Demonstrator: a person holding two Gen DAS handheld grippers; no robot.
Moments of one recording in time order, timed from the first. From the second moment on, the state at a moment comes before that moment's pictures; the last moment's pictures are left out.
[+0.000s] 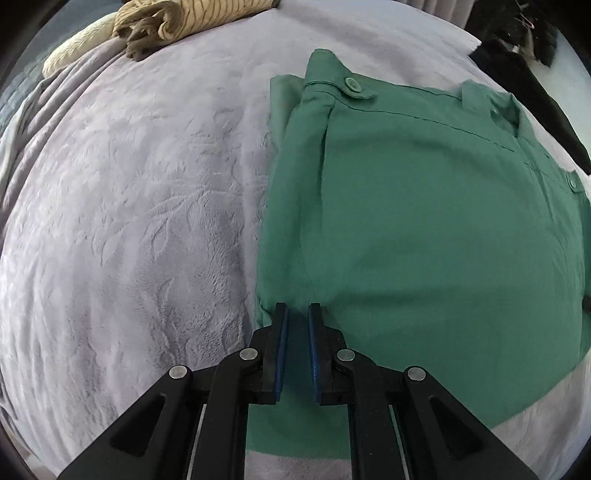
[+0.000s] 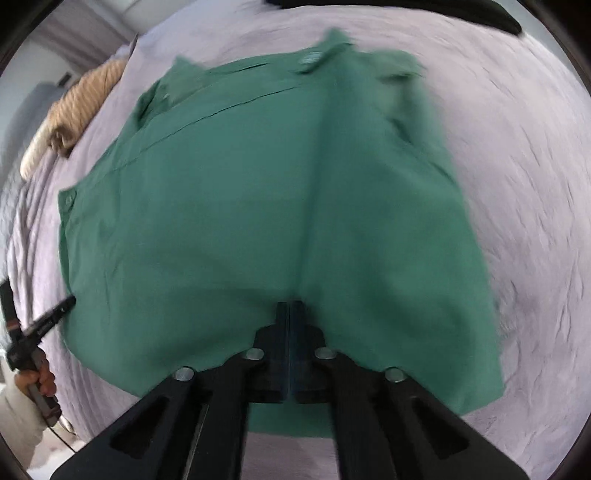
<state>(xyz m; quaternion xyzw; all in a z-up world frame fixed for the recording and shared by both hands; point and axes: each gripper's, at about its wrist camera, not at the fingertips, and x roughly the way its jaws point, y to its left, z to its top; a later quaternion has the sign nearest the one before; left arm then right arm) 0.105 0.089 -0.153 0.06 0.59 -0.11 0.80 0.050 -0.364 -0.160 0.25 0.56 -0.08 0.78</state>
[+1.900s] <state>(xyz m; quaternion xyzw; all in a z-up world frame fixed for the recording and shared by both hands) -0.027 0.183 -0.094 0.02 0.65 -0.04 0.76 -0.025 -0.163 -0.108 0.31 0.62 -0.02 0.72</state>
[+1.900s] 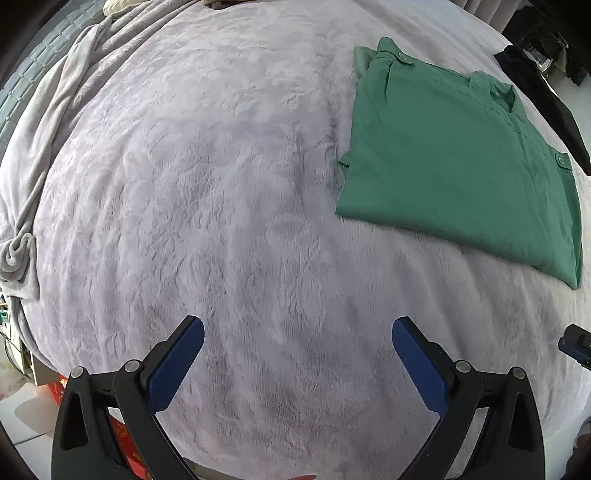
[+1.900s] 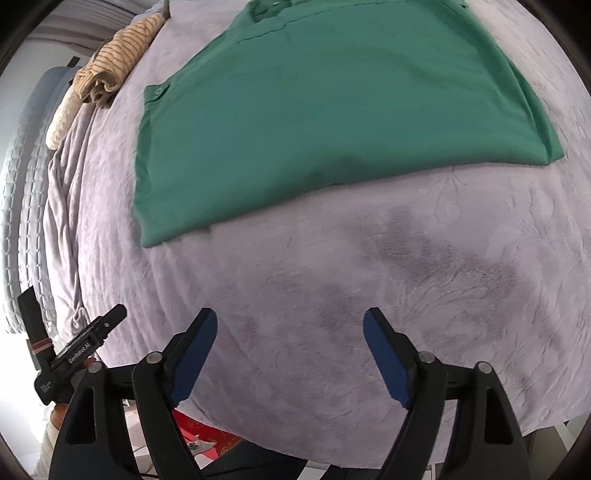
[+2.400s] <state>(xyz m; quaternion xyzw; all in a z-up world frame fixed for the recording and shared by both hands) -0.027 0.184 -0.090 0.03 0.65 -0.05 0.76 -0.023 -0.134 -0.106 0.31 0.63 0.01 0.71</state>
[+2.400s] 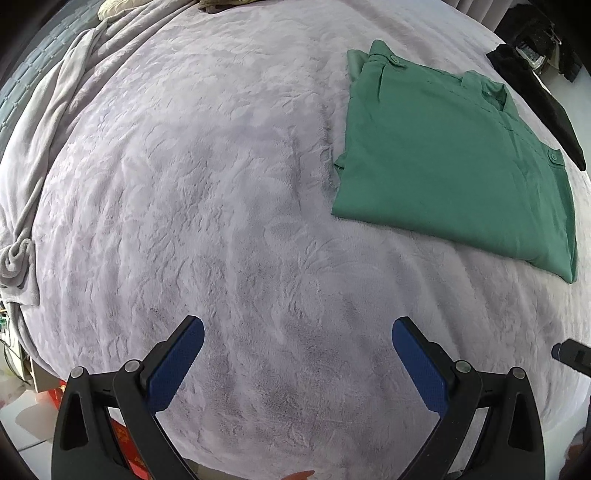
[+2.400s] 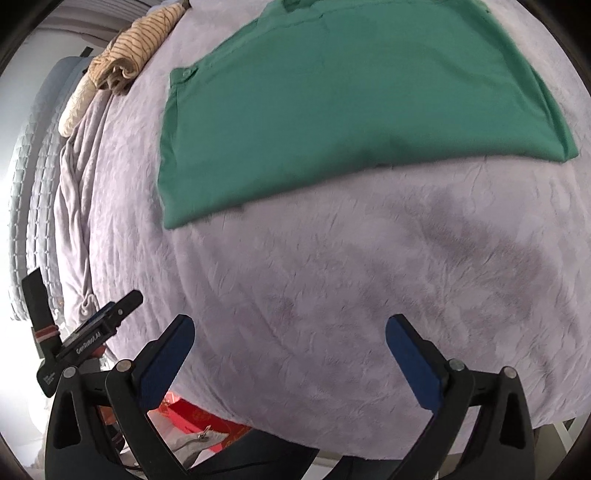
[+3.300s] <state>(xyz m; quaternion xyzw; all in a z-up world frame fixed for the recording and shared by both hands) -0.005 0.185 -0.119 0.03 0.67 -0.08 0.73 -0.031 -0.123 -0.145 0.34 0.68 -0.02 0.65</state>
